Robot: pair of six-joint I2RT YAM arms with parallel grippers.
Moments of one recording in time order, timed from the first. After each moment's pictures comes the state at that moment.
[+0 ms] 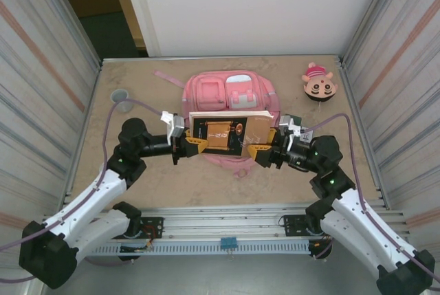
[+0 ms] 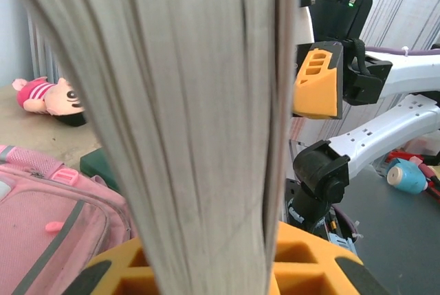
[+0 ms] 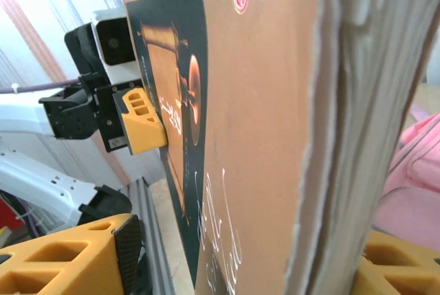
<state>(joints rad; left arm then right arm) -0.50 0.89 0.58 0.28 0.93 -0.16 0.50 0.61 0.45 0.21 -0.68 0.43</state>
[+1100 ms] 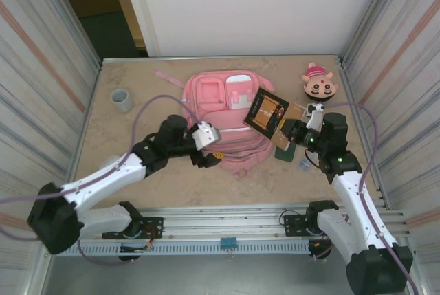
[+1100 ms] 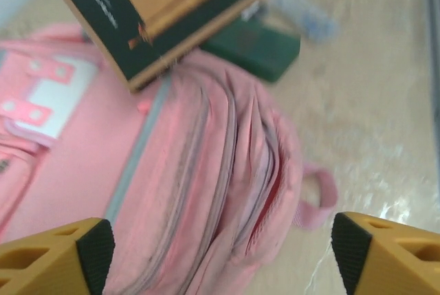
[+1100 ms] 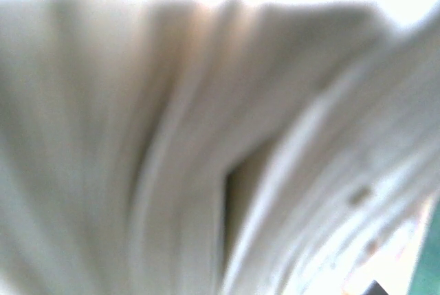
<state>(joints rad) -0.75 1.21 0.77 -0.17 0.31 0.42 0.10 0.78 0.61 -0.29 -0.48 0.61</state>
